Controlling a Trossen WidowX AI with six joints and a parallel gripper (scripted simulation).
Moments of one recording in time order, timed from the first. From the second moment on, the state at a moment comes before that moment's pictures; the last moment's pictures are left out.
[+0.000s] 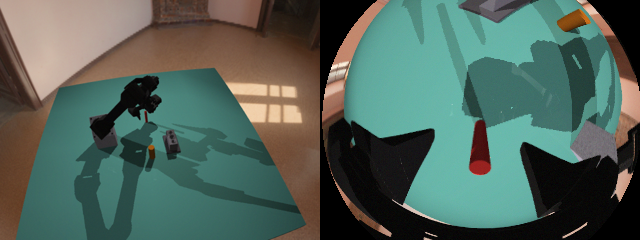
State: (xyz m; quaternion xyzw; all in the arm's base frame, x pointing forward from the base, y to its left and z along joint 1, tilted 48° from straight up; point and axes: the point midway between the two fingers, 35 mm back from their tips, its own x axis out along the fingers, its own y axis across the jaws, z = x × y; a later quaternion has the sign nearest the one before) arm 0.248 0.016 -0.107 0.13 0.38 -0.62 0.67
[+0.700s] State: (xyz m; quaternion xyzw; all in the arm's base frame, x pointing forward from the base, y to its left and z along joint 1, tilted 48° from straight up) arm 0.246 0.015 -0.109 0.13 0.38 -0.62 0.67
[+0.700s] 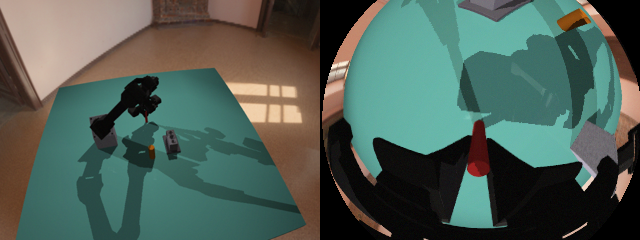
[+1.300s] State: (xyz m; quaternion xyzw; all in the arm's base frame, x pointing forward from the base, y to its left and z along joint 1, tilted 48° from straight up) arm 0.250 0.041 -0.088 0.12 0.39 -0.62 0.67
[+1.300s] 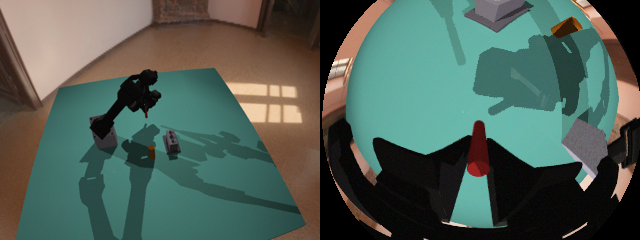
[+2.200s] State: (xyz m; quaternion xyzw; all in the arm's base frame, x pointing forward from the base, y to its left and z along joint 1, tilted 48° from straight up) arm 0.268 0.056 -0.051 0.13 0.39 -0.62 0.67
